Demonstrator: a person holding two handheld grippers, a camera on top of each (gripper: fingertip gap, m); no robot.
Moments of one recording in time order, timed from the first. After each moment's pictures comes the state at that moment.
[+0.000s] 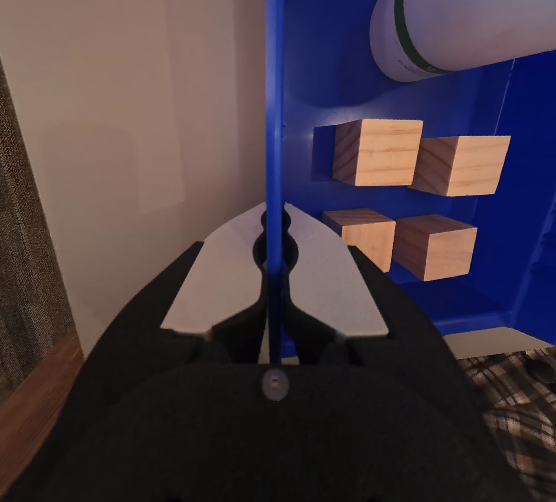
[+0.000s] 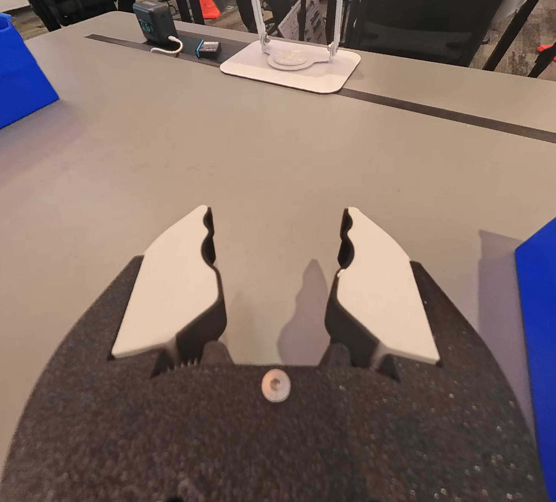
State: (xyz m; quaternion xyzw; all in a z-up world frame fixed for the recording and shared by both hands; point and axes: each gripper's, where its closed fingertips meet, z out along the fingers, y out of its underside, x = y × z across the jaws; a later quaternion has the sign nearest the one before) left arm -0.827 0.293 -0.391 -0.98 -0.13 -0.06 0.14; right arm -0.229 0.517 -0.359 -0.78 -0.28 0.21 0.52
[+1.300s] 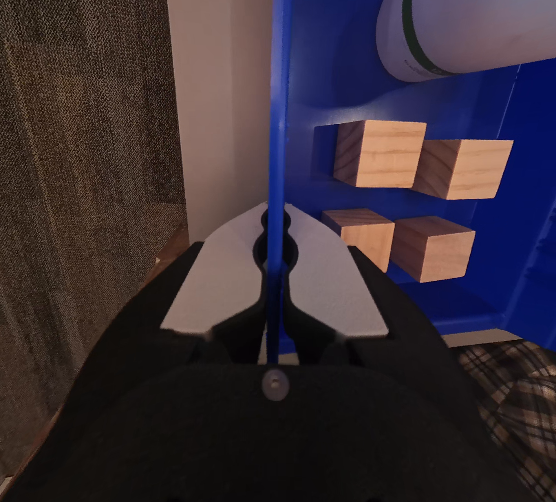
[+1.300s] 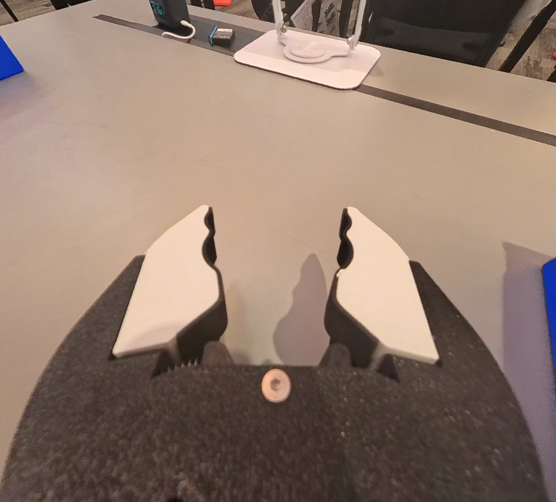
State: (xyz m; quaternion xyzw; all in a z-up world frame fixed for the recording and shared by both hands) left arm -0.912 0.261 -0.391 -0.98 -0.13 -0.06 0.13; right arm -0.245 0.513 -0.366 -0.78 -0.30 0.20 0.51
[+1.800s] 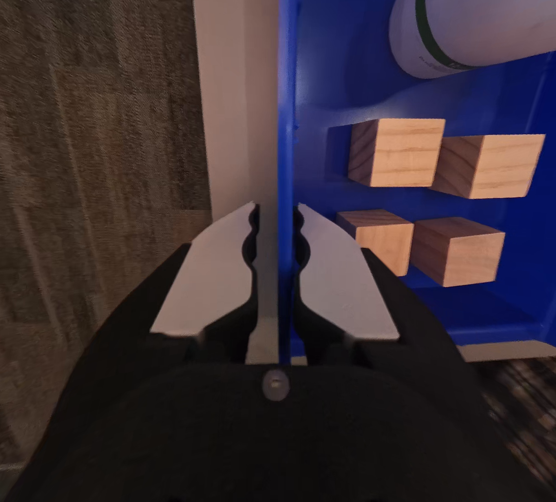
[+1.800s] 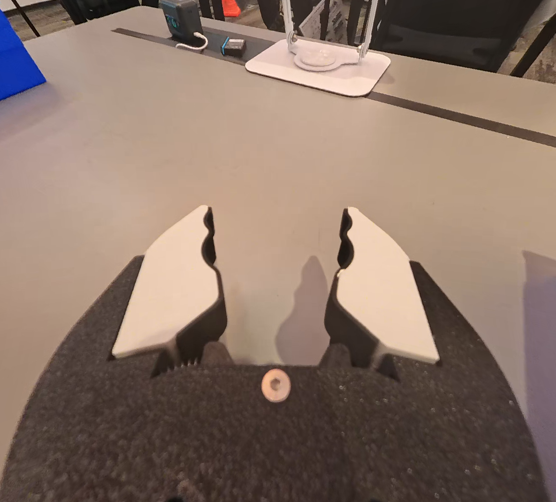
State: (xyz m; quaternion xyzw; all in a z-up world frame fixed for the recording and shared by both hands) left arm -0.927 0.262 -0.391 -0.98 -0.11 -0.02 0.13; right arm -0.254 0.509 -0.362 -0.77 -0.30 0.22 0.52
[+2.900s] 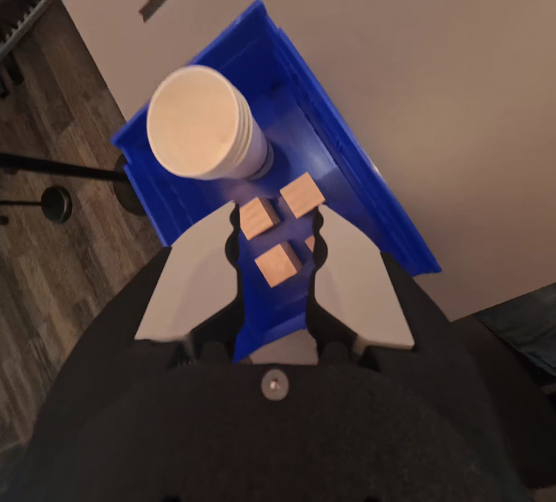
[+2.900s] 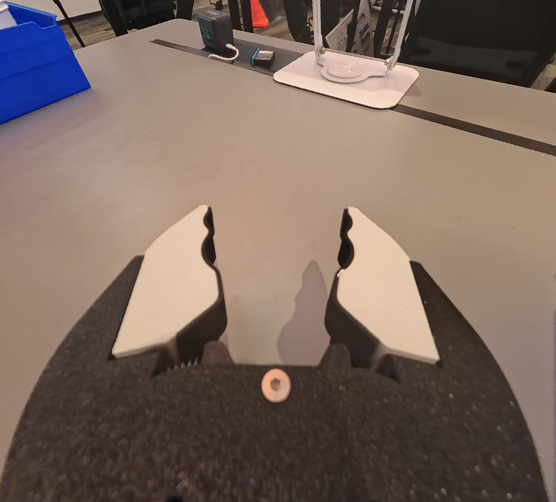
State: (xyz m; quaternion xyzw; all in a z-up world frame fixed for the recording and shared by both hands) left arm -0.794 0.299 -0.263 -0.94 0.19 0.09 0.27; right arm -0.266 0.496 -0.354 -0.75 -0.33 0.25 0.52
